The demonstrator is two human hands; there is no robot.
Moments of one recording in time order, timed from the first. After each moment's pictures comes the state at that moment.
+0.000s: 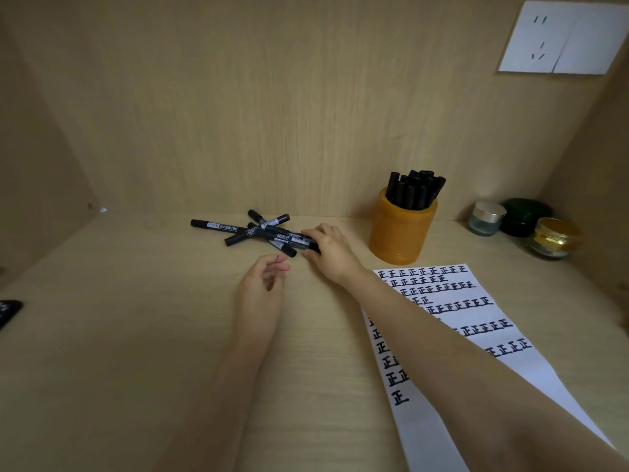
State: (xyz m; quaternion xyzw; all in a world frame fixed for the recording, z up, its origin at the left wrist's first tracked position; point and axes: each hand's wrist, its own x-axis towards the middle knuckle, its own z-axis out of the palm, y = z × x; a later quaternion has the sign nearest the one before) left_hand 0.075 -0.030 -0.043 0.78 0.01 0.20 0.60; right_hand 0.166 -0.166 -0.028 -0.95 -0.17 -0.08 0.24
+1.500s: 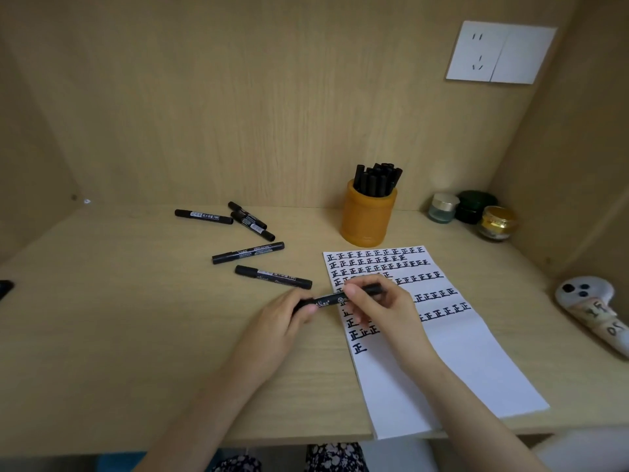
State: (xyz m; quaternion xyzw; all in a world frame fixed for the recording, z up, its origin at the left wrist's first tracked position) left_hand -0.025 -0.055 -0.035 0.89 -0.21 0.07 0.40; right_hand -0.045 -0.240 -0.007 -0.70 -0.05 -0.07 0.71
